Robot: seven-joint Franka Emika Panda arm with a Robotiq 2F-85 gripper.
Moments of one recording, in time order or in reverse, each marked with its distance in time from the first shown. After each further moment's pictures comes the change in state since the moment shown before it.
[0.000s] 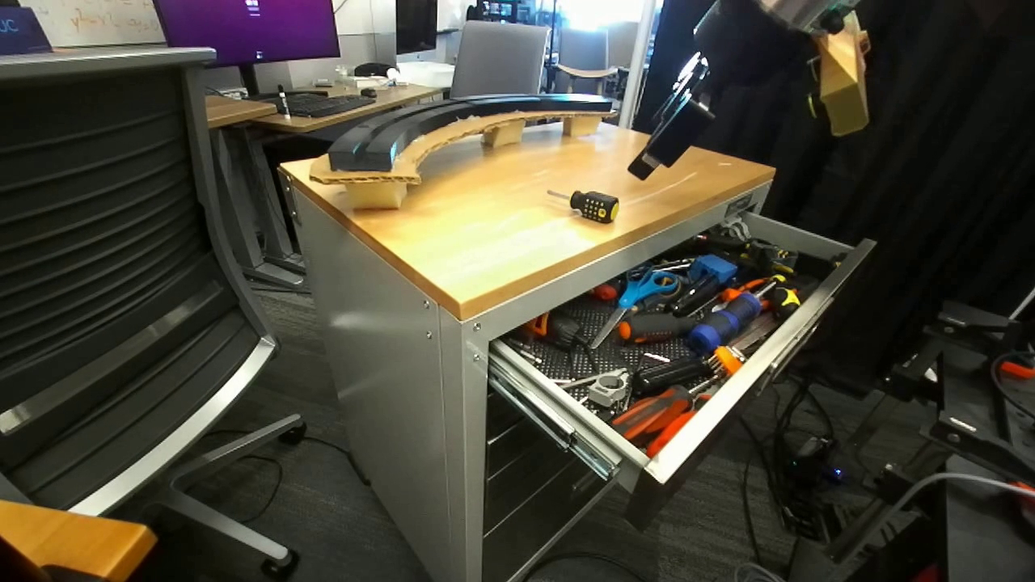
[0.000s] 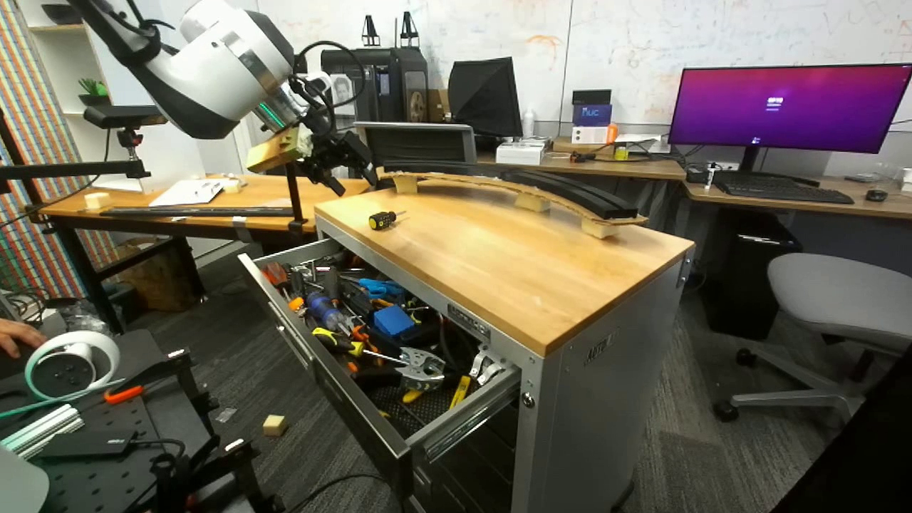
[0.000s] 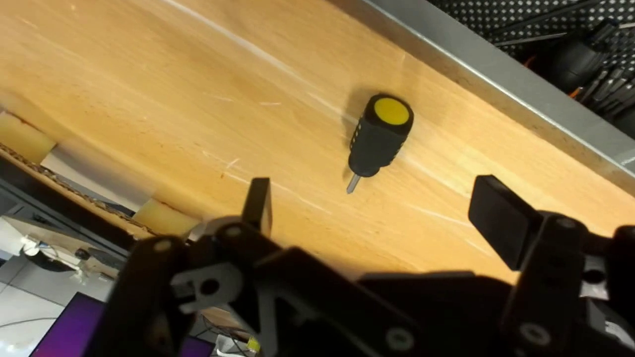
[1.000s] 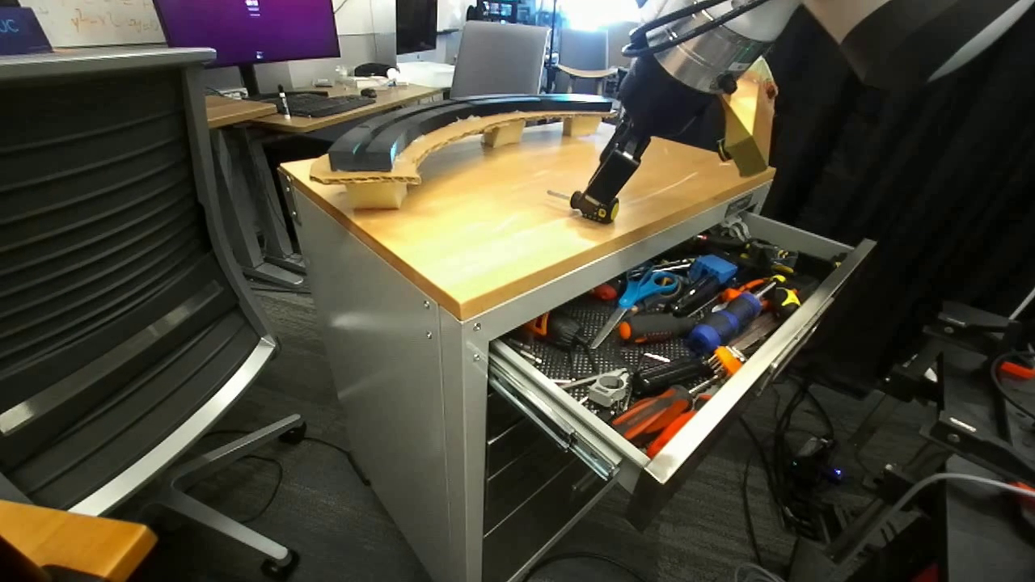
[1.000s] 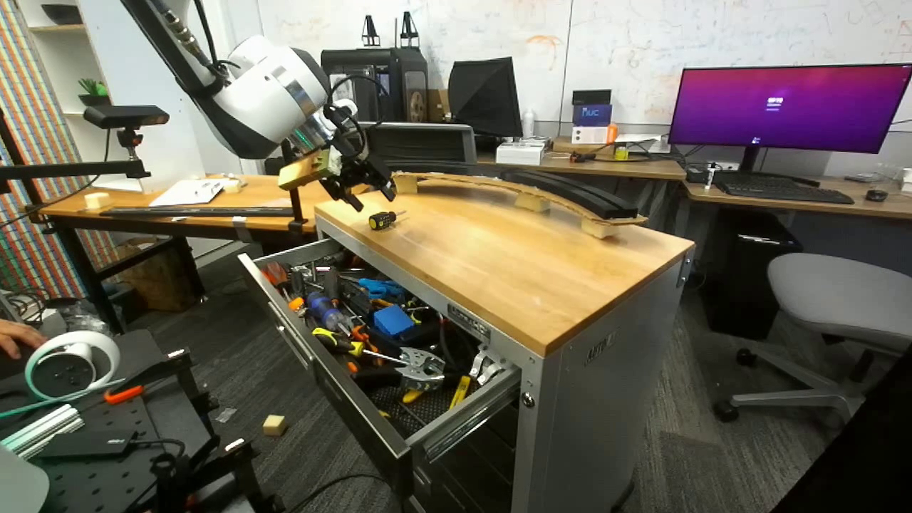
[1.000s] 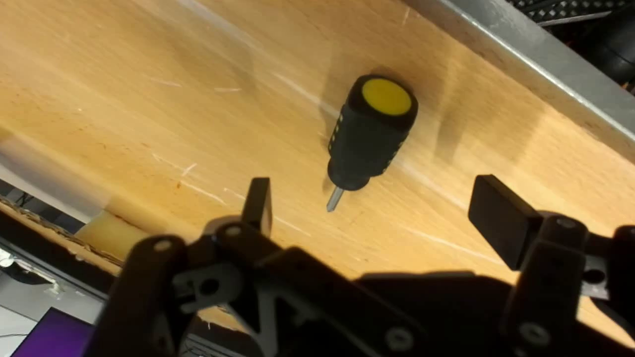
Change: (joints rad) arm 0.024 0.242 -0.004 0.199 -0.078 -0.069 0.022
